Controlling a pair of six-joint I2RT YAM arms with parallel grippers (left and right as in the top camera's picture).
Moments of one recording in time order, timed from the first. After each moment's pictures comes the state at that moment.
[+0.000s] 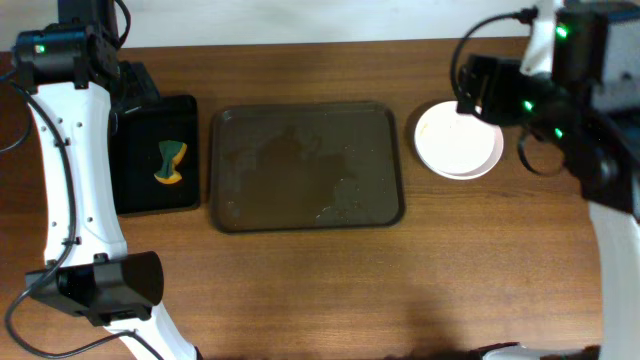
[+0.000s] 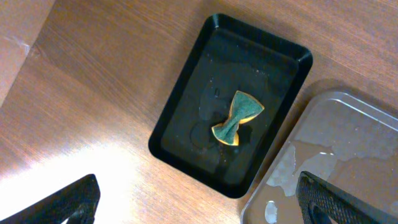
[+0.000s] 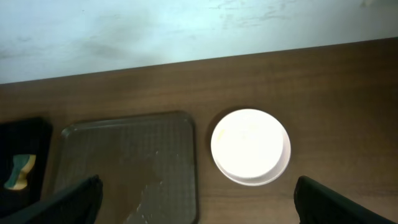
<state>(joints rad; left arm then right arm) 0.09 1.97 2.33 -1.54 -0.33 -0.36 0.17 1.49 2.13 -1.32 0.07 0.24</state>
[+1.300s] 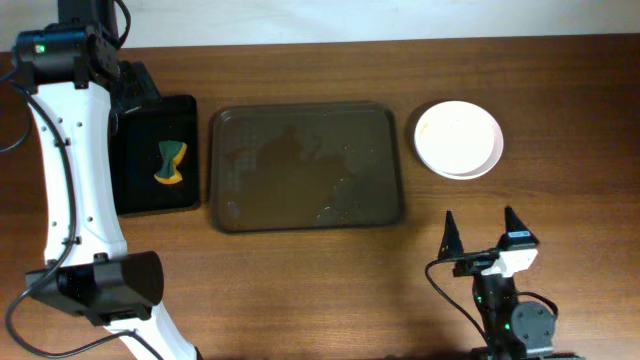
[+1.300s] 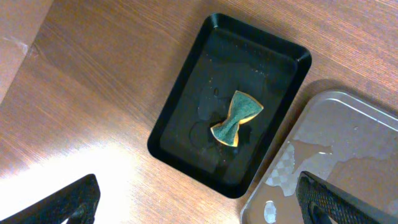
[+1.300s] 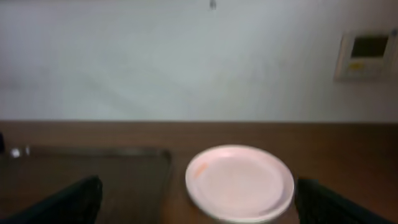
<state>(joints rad) 0.09 1.97 2.33 -1.54 -0.33 -0.36 0.07 0.01 0.01 0.06 0.01 0.03</state>
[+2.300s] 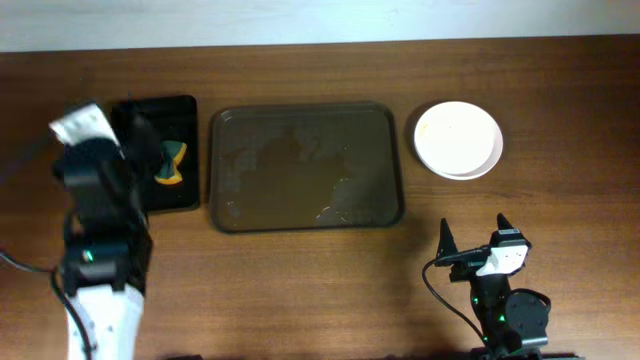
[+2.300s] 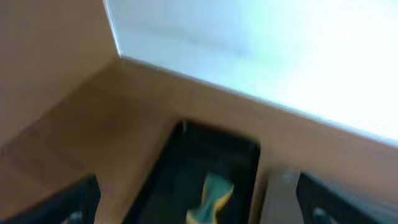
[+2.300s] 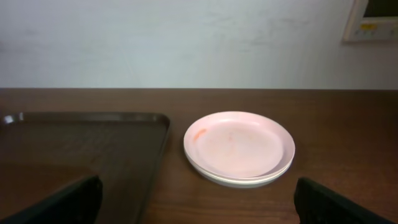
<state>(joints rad) 0.09 1.09 1.01 -0.33 -0.31 -0.18 0.07 0.01 0.01 -0.08 0.01 0.03</state>
